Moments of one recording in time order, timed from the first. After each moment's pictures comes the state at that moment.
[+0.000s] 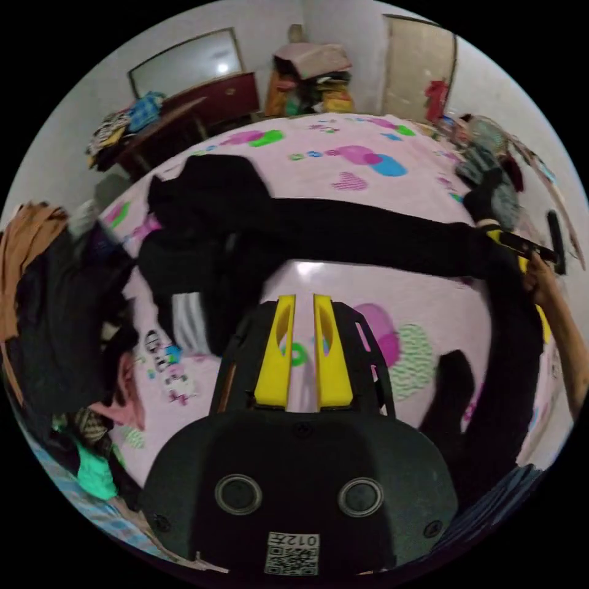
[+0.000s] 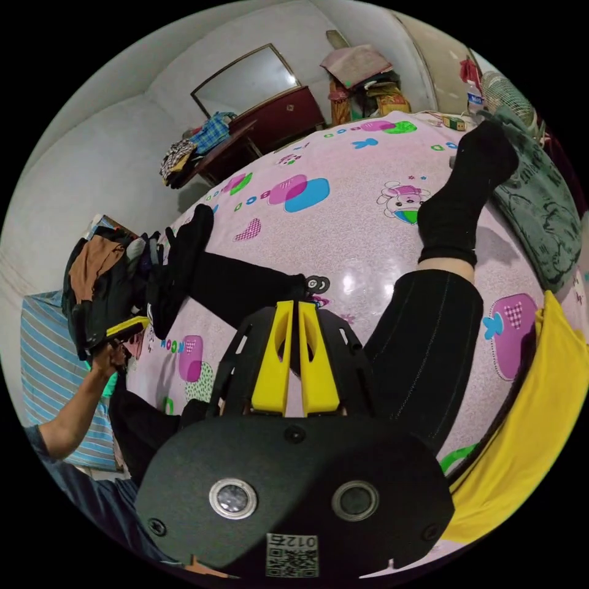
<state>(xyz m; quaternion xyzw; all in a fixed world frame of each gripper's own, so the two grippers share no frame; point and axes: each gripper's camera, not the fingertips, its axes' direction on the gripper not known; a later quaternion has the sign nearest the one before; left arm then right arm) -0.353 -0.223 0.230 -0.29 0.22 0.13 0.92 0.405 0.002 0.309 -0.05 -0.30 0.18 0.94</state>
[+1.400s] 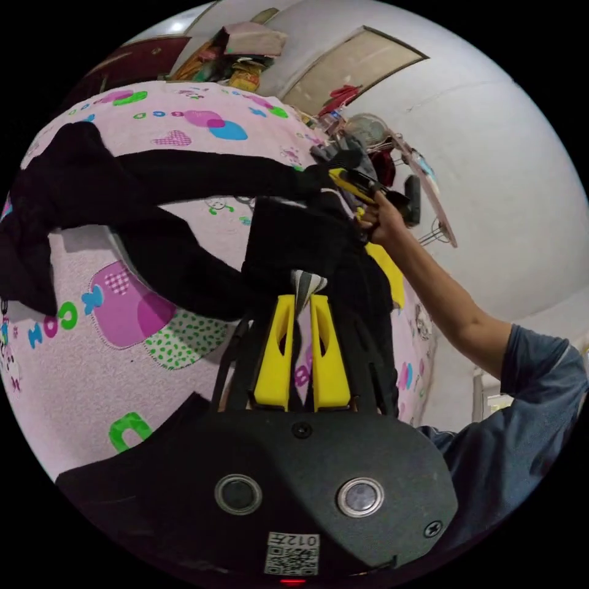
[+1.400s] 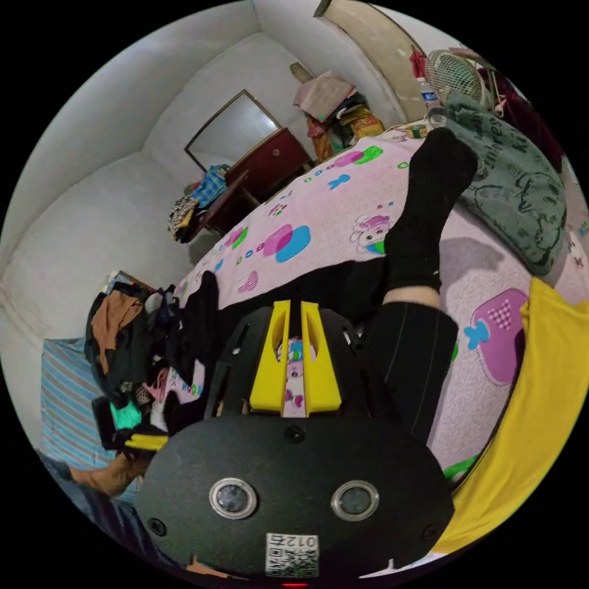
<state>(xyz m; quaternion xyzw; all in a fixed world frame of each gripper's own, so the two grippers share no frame) -0.301 -0.195 0.148 -0.34 0.56 0.06 0.75 0.556 0.073 0.237 0.03 -0.33 0.26 0.91</state>
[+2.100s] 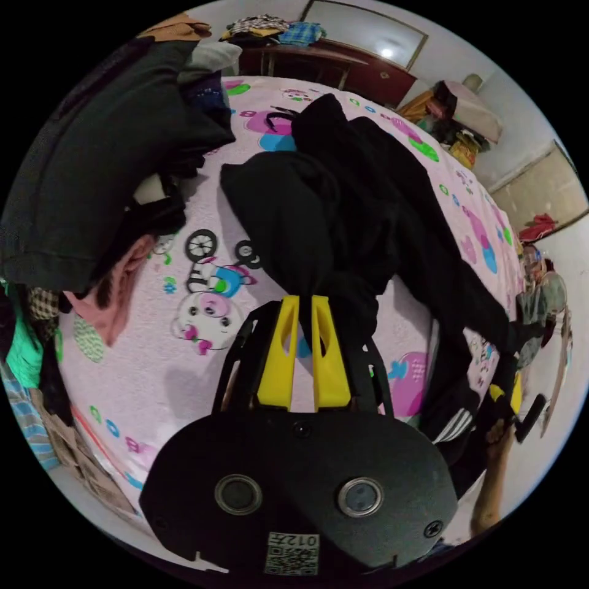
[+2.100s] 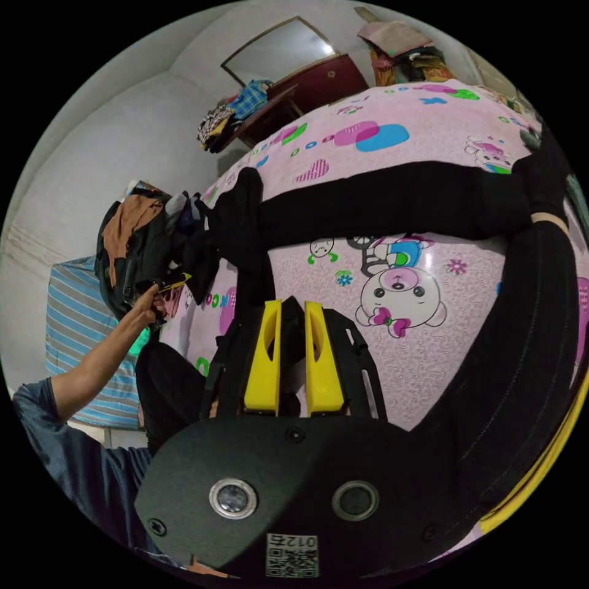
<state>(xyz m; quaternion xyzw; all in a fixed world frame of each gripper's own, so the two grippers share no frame) -0.457 -0.214 0.307 -0.41 0.17 -0.10 0.89 0.434 0.098 0.249 -0.11 -0.40 0.11 0.90</state>
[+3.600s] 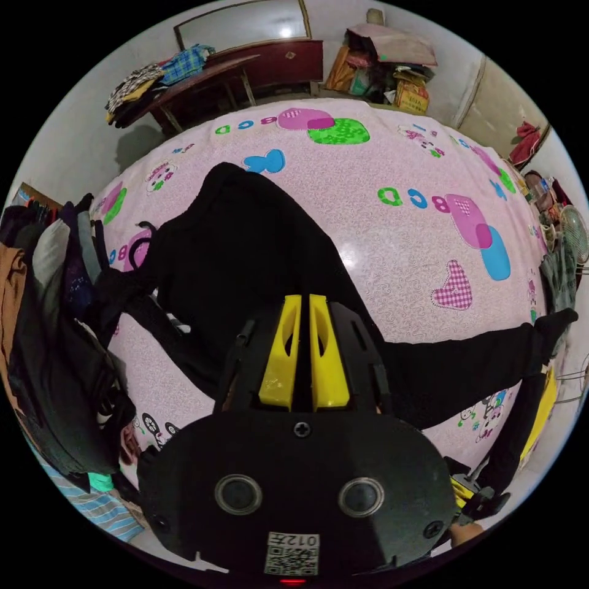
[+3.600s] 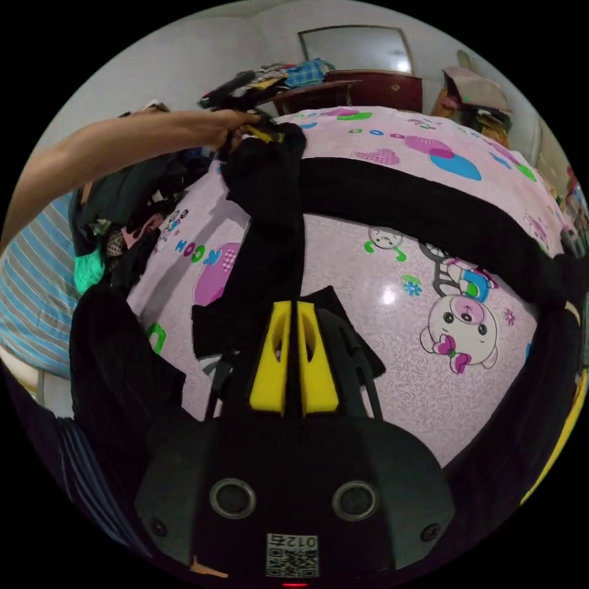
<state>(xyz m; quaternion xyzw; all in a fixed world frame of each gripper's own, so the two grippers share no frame) -0.249 -0.382 0.379 -0.38 0.19 0.06 0.90 0.326 0.111 0.248 -0.08 -0.33 -0.03 0.94</state>
